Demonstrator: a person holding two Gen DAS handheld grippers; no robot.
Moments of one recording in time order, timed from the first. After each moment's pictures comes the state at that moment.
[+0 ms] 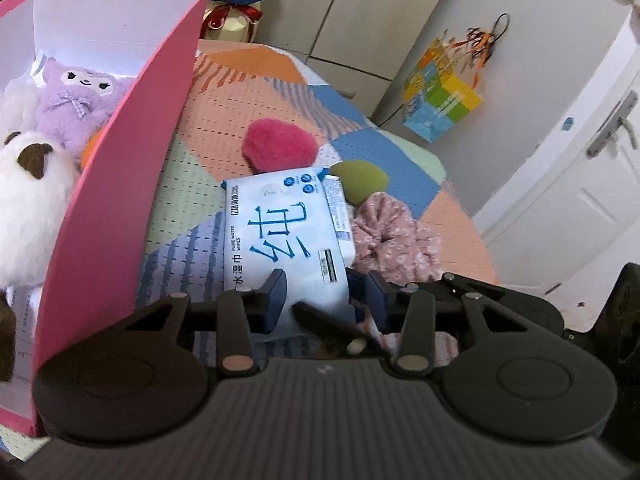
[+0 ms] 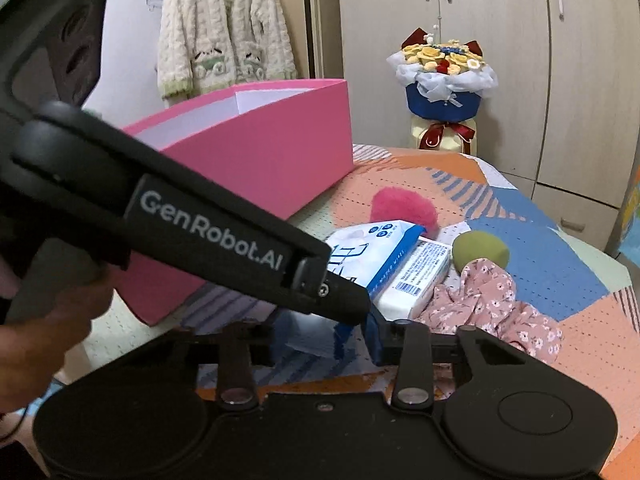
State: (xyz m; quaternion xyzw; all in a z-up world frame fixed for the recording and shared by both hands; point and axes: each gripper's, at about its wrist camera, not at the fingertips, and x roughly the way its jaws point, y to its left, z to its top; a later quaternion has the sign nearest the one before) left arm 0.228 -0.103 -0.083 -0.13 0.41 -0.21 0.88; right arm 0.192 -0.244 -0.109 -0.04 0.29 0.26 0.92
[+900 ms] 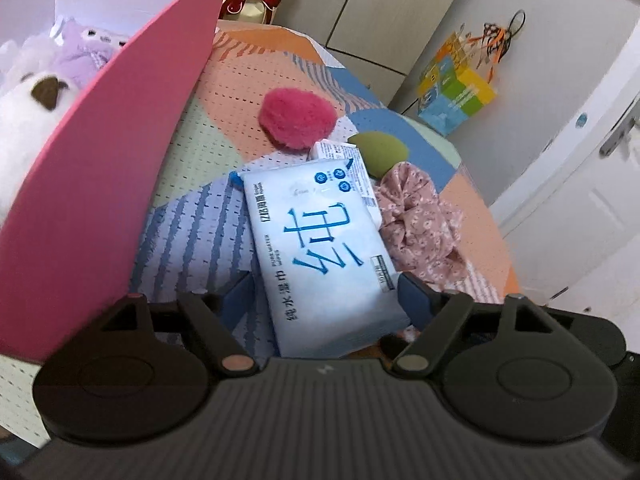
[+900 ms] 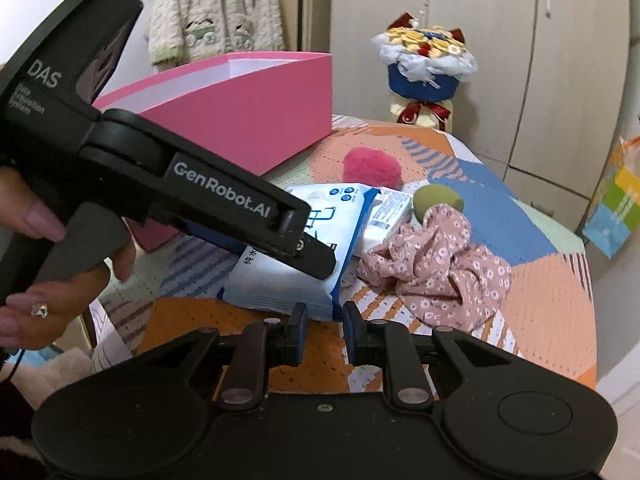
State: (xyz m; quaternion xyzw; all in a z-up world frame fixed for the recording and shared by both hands) left arm 0.216 -0.101 -0.107 -0.14 0.42 -0.18 0.88; right arm 0.150 -0.264 -0.106 -0.12 0.31 0.25 0.91
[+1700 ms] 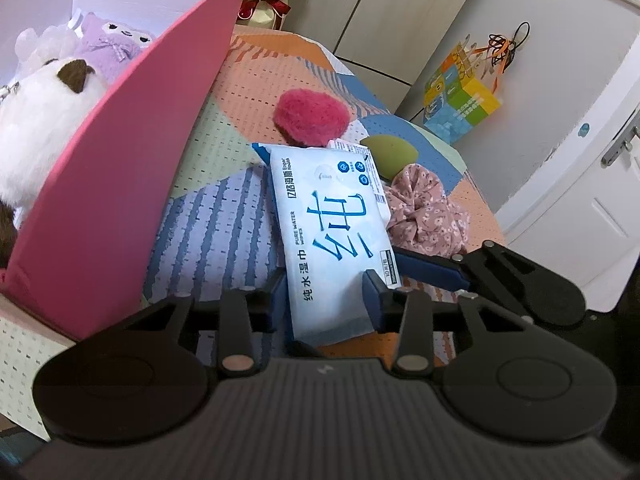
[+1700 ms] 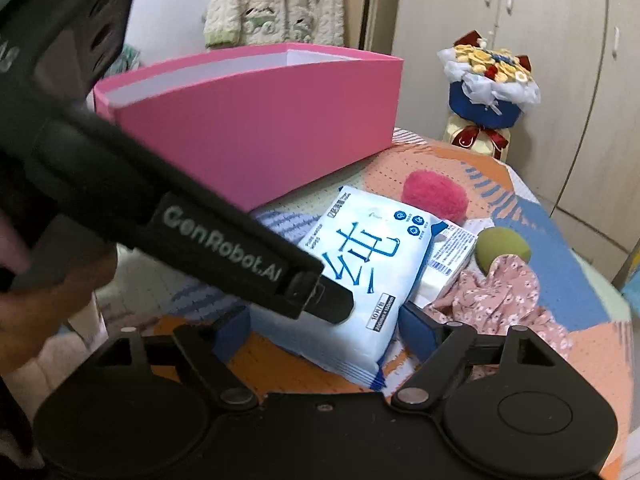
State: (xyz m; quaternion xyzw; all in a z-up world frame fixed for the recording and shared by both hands) left arm 0.207 -0.093 -0.111 -0.15 0.41 -0.17 0.88; right arm 0.176 -0.234 -0.116 -0.14 0.30 0.31 0.89
